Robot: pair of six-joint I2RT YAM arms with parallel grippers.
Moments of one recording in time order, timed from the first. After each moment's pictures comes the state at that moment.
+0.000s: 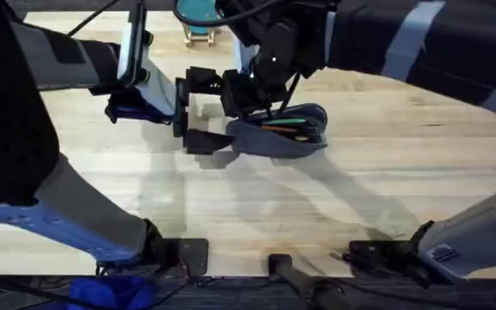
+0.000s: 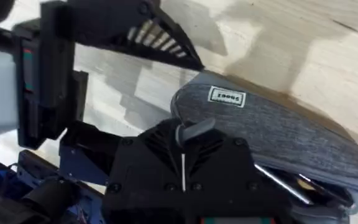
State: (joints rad) left arm 0.15 1.82 0.97 -0.99 1.29 1.95; right arm 0.78 1.82 1.53 -0.88 -0.12 0.47
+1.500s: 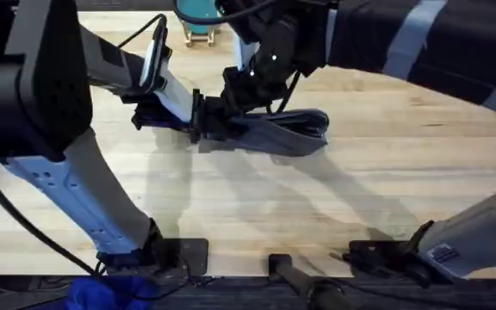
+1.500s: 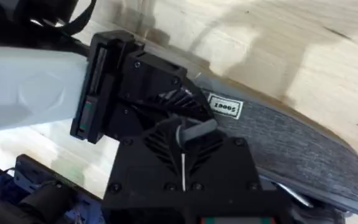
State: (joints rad) left arm 0.07 2.01 0.97 -0.91 1.42 1.94; right arm 0.78 1.82 1.54 -0.87 -0.11 0.46
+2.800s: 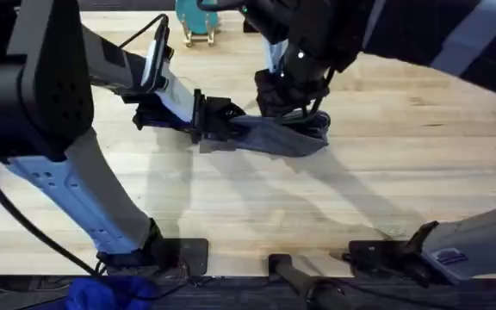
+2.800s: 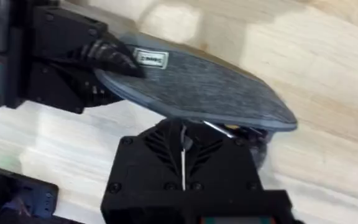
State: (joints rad) left arm 0.06 2.01 0.97 -0.91 1.42 1.94; right arm 0.75 1.73 1.54 -1.15 0.09 0.44
